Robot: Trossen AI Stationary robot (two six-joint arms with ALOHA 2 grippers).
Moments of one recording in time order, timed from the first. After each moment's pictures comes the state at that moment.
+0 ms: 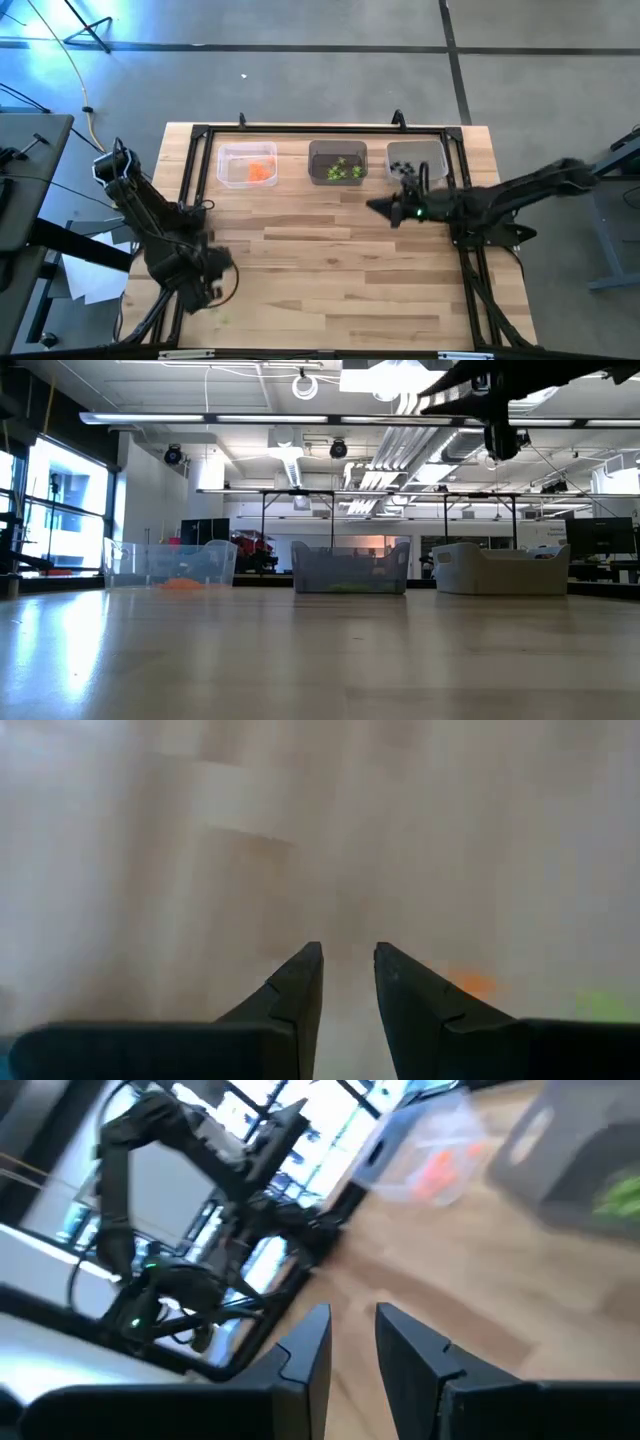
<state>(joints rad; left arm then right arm) -0.99 1.34 0.88 -1.09 -0.41 -1.19 0.22 0.96 0.54 0.19 0.41 1.00</state>
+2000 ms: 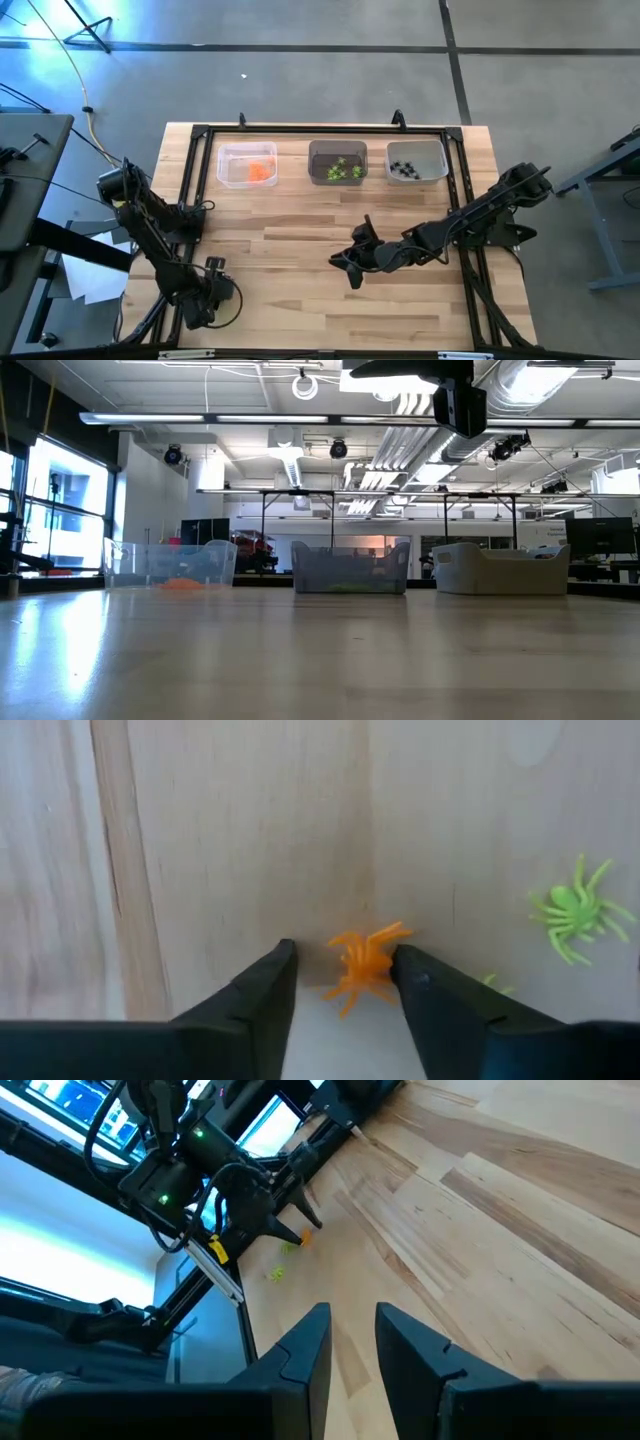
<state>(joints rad) -1.08 1.57 0.69 -0.58 -0.22 -0.99 0.47 1.55 0.97 0.14 0.41 1.01</state>
